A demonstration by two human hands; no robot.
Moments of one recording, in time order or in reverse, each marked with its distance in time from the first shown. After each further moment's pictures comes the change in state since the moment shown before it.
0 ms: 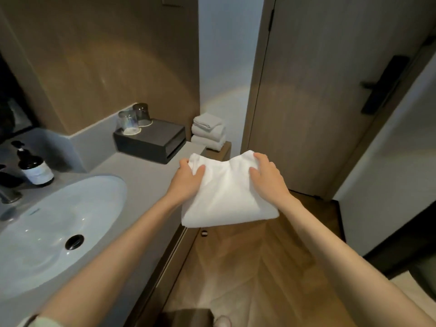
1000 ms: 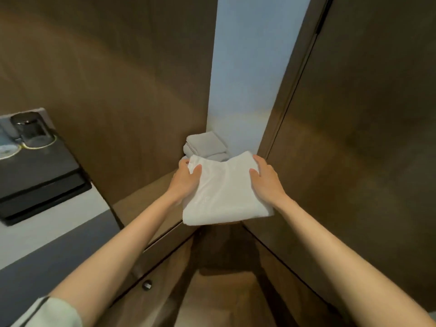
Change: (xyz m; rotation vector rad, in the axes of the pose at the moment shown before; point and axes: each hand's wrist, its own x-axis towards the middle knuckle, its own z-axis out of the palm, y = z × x) left_hand 0.510 0.144 0.284 -0.219 0.312 -0.279; right_hand 0.621 0.239 -0.067 0.079 -0.371 -0.236
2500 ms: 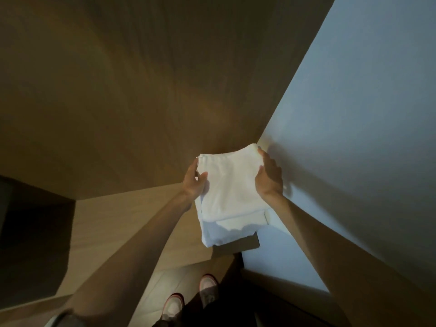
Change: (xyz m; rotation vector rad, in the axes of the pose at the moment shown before) left_hand 0.586 -0.134 0.108 -0.256 0.393 -0.528; right_hand 0.663 0.131 0.228 -0.407 -0.321 -0.260
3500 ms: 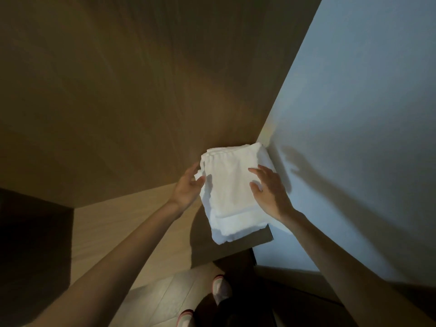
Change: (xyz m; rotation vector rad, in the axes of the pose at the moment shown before) left_hand -0.013 -0.037 -0.027 0.095 -0.101 0.187; right_hand -0.058 0.010 0.035 0.063 -0.131 -0.154
